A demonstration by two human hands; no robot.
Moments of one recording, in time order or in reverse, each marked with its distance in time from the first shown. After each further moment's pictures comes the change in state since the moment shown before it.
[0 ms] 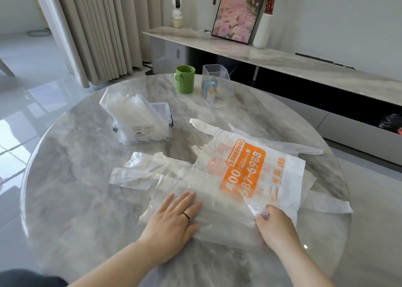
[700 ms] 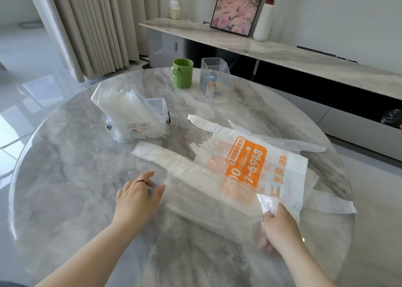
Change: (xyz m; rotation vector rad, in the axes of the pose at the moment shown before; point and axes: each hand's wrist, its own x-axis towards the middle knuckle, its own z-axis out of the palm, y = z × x) left_hand 0.018 -0.043 -0.010 -0.448 0.316 -0.585; right_hand 0.013 0.002 0.003 0.081 0.039 0.153
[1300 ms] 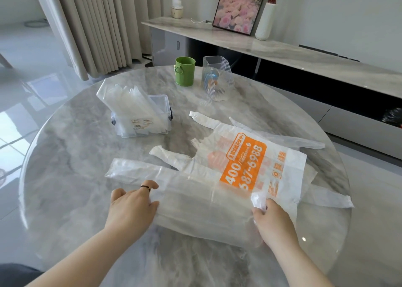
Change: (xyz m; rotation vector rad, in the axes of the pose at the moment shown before) left_hand -0.033 0.002 -0.024 0.281 -0.139 0.060; right_hand -0.012 0.001 0.005 -0.107 -0.029 -0.107
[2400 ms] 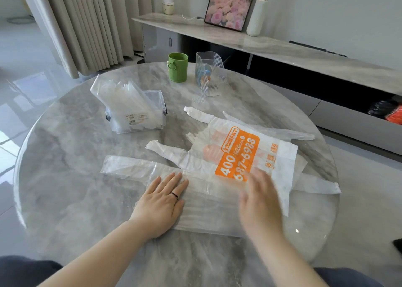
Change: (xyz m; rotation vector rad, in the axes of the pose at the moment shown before) left_hand 0.003 0.022 0.034 0.094 -0.156 0.441; right_hand -0.027 -0.020 0.003 -0.207 0.492 -0.488
